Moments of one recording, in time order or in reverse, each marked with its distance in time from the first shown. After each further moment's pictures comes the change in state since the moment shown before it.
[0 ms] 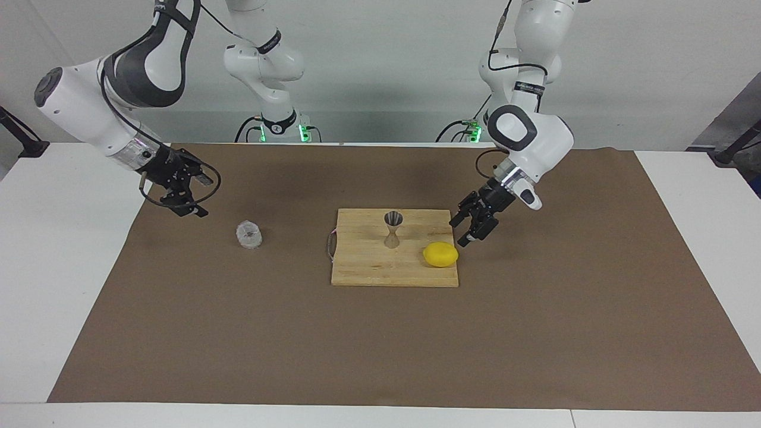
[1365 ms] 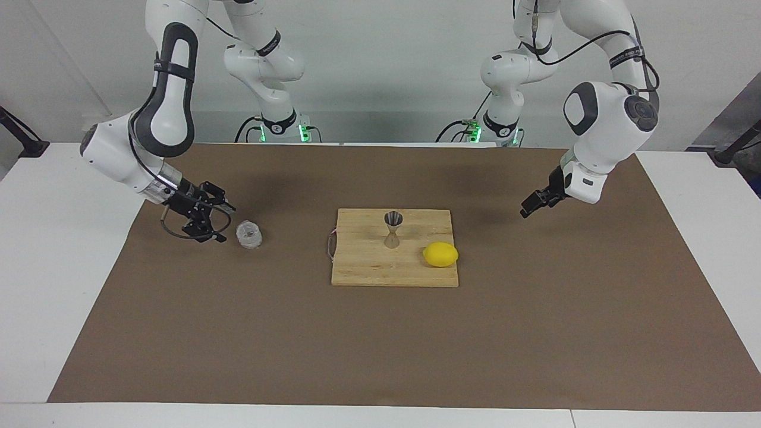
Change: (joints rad) left arm 0.289 -0.071 0.005 0.197 1.065 -0.620 0.334; right arm -0.012 0.068 -0.015 -0.258 0.281 0.250 -0.170
